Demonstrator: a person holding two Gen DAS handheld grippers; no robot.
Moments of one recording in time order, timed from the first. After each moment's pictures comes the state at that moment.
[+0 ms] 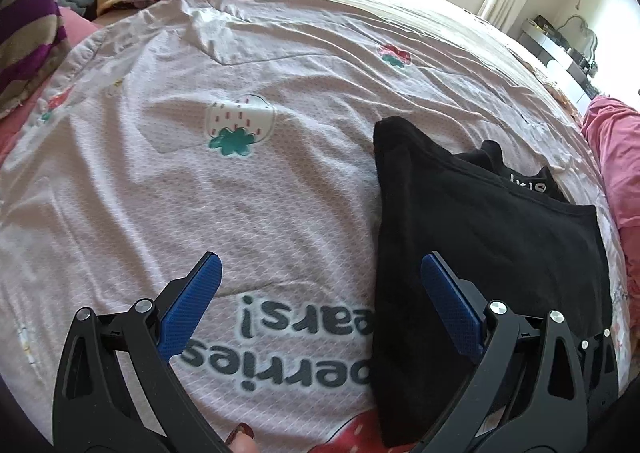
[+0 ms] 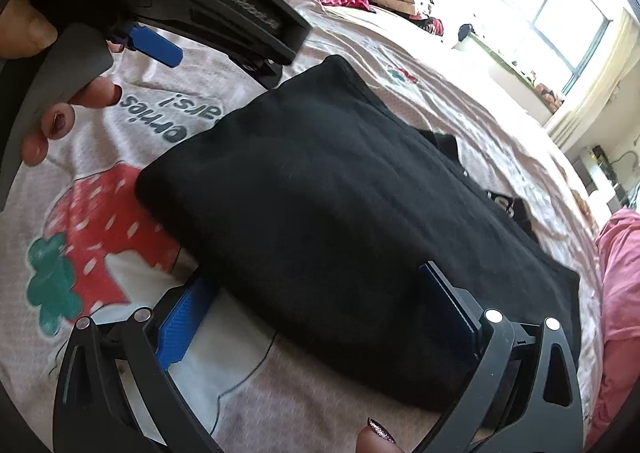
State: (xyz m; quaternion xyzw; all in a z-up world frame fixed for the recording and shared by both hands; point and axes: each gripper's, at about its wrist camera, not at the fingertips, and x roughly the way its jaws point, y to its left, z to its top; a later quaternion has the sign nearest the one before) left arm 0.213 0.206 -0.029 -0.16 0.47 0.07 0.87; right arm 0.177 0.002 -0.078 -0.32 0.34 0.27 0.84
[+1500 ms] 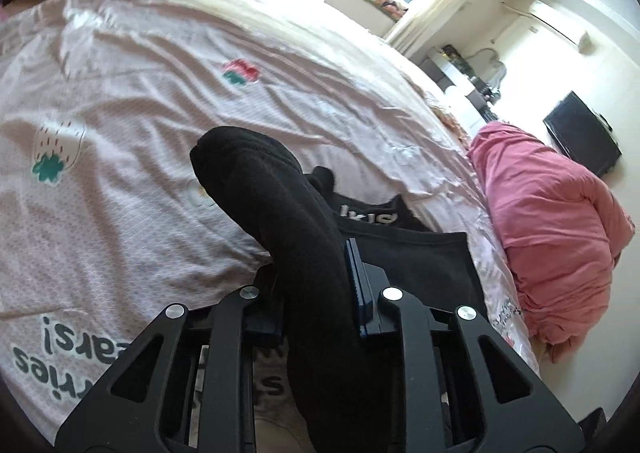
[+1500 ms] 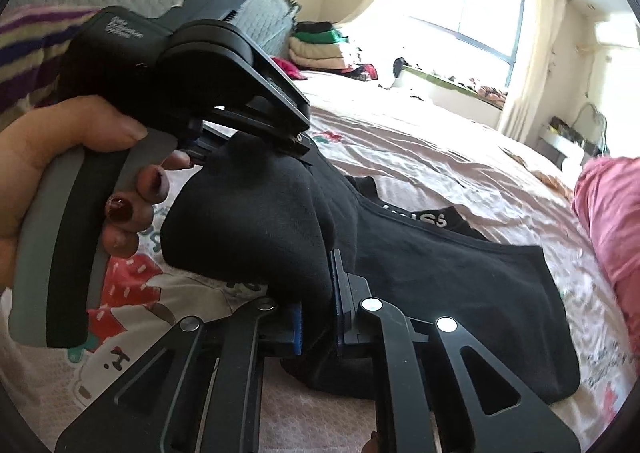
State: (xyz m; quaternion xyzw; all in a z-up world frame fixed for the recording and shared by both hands) left arm 0.250 0.126 0.007 -0.26 0.40 -0.11 0.87; right arm 0.162 -0.078 -0.027 -0.15 0.24 0.24 0.93
